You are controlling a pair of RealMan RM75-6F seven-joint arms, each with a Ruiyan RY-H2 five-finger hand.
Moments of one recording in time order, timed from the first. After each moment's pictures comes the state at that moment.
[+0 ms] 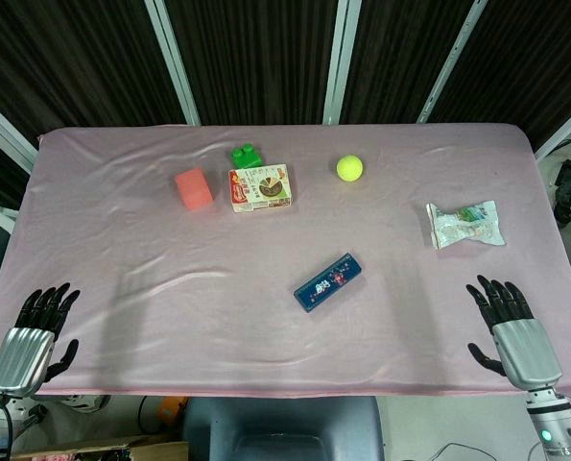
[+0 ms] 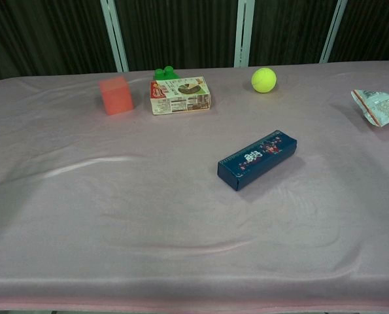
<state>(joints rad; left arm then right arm) -0.13 -1.17 0.01 -1.57 1.60 1.46 0.11 0.15 -1.13 -0.09 -1.61 -1.56 1.52 -0.16</state>
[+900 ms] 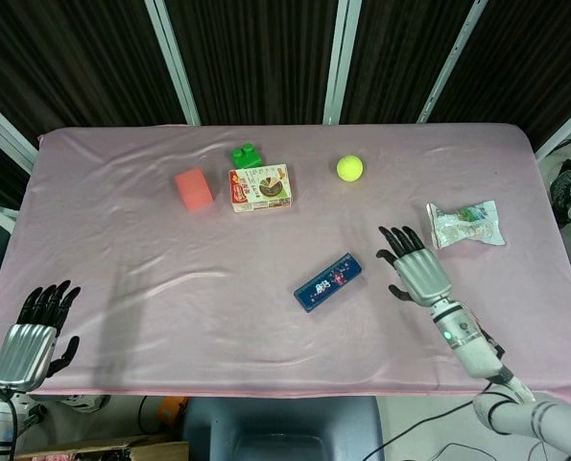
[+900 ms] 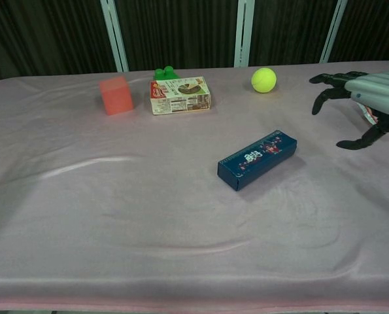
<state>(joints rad) -0.15 -1.18 0.00 -1.57 1.56 1.43 0.14 0.56 -1.48 0.13 -1.19 -1.49 1.05 -0.10</state>
